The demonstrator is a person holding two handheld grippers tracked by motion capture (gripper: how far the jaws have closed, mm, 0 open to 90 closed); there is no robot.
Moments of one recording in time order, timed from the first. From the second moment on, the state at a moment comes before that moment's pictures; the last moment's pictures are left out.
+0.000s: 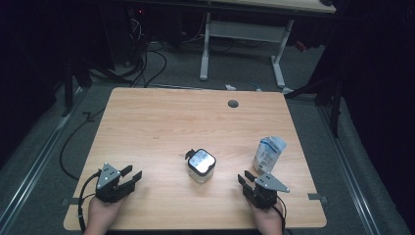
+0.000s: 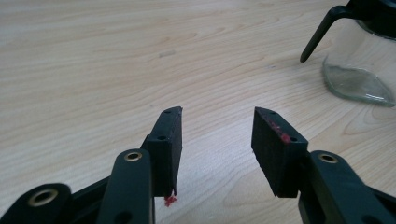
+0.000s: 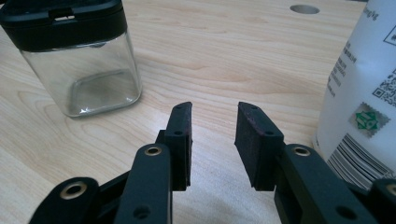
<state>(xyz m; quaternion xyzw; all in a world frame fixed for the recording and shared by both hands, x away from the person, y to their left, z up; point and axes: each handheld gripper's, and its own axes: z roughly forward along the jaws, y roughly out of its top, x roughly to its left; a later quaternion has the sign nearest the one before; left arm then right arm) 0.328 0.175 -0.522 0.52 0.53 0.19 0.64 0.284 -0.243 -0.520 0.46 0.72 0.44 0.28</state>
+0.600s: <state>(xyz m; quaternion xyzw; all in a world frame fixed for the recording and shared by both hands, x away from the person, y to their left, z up) 0.327 0.169 -0.527 0.54 0.51 0.19 0.64 0.282 -0.245 -0.520 0.46 0.71 0.45 0.29</state>
